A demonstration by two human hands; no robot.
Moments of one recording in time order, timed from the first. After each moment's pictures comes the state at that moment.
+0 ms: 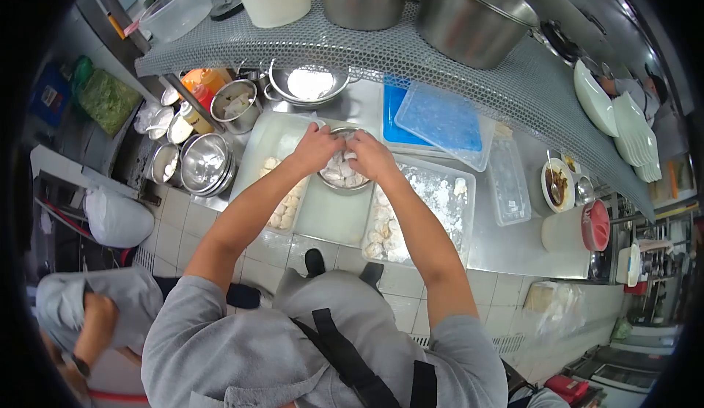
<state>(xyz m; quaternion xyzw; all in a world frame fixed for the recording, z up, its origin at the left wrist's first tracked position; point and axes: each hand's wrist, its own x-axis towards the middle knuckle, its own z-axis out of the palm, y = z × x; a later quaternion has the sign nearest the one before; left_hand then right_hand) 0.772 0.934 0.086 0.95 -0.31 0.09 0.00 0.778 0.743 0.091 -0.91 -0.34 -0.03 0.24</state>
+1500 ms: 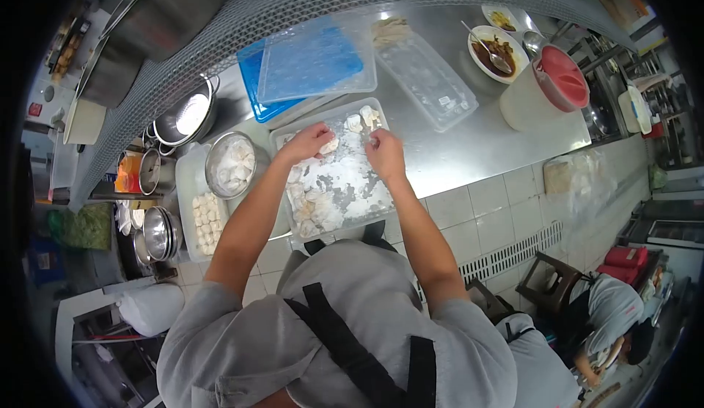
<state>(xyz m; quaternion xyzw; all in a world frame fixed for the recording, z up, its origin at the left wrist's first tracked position) 0.782 0.696 0.015 0.76 -0.12 -0.38 0.51 0.656 0.501 0.021 -0.86 0.18 -0.12 0.46</state>
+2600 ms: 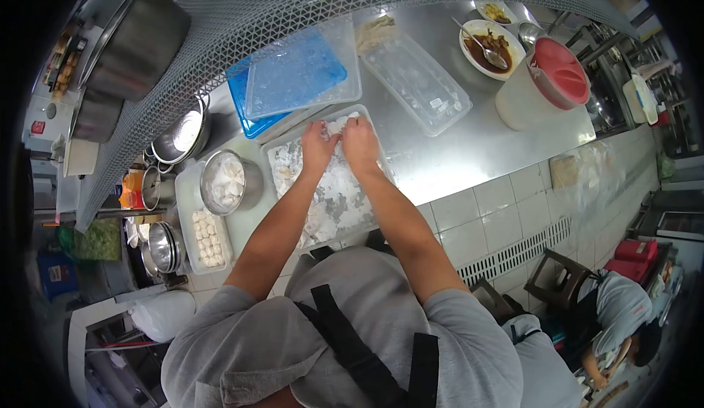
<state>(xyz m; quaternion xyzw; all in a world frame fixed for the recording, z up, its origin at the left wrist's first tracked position) 0.762 0.630 -0.007 0.88 -0.19 0.10 0.42 0.720 0.516 -0.006 -0.93 0.16 -0.15 0.29</state>
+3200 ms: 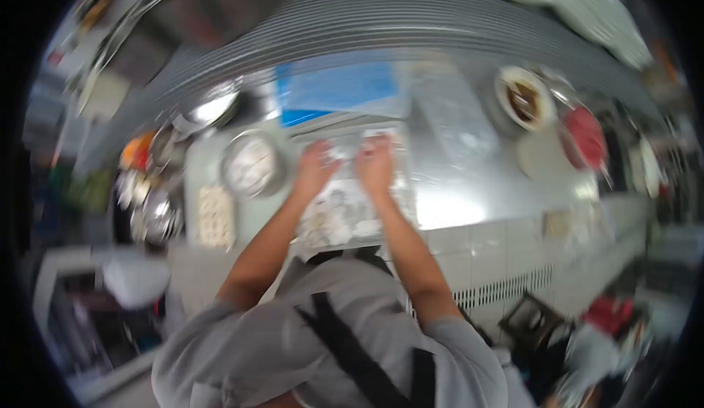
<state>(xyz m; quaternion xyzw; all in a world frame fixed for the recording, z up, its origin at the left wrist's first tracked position) 0.735 0.716 0.014 0.89 -0.16 0.02 0.42 0.707 0.555 0.003 -0.87 0.08 -0.32 0.37</state>
